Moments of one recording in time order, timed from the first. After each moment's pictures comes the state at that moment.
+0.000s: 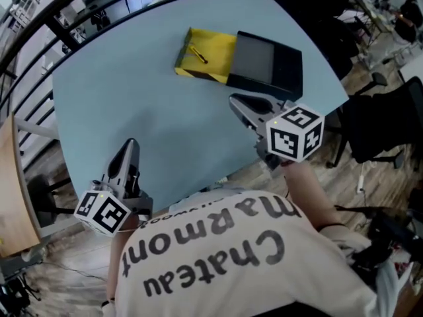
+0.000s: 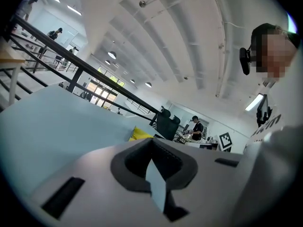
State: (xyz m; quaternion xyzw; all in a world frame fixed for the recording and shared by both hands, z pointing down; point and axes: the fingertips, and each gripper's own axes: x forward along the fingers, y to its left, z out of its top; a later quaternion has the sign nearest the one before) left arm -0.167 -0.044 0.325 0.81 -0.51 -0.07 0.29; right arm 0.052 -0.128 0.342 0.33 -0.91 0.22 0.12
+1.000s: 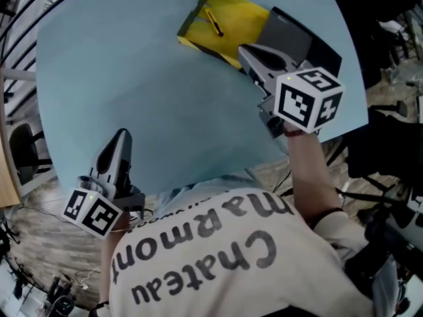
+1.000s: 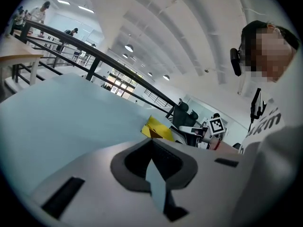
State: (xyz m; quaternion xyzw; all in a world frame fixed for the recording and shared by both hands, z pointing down) left arm -0.151 -0.074 0.383 0.73 -0.58 -0.03 0.36; right arm 0.044 -0.262 0.394 0.31 -0.90 0.26 0.16
